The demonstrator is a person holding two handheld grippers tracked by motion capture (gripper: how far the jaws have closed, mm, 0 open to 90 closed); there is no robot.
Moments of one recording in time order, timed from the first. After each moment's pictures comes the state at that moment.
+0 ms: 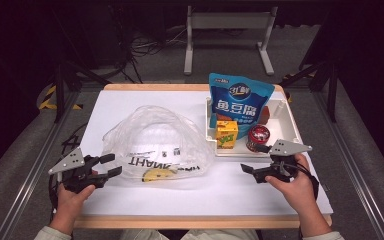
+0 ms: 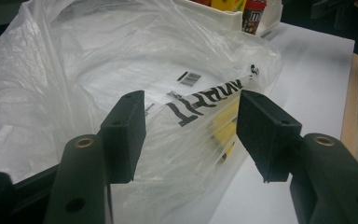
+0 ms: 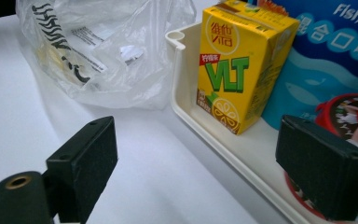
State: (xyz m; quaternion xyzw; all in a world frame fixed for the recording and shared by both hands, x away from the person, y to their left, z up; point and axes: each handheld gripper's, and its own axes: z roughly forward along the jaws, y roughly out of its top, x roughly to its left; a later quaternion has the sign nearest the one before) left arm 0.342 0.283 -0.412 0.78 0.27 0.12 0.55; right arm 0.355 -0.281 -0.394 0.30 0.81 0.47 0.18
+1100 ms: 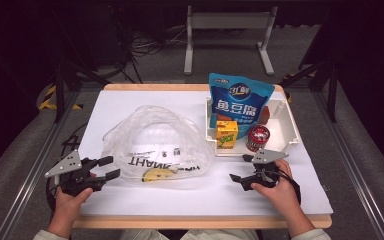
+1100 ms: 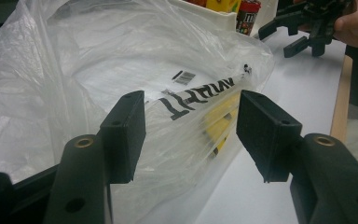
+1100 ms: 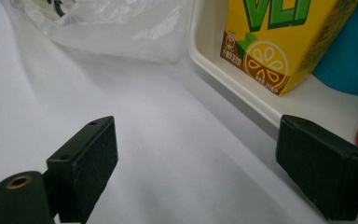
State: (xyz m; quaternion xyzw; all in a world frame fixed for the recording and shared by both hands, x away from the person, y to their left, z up) left arm 0.335 0.288 -0.412 0.78 0.27 0.12 0.55; right arm 0.363 -0.259 -0.443 0.30 0.84 0.43 0.15
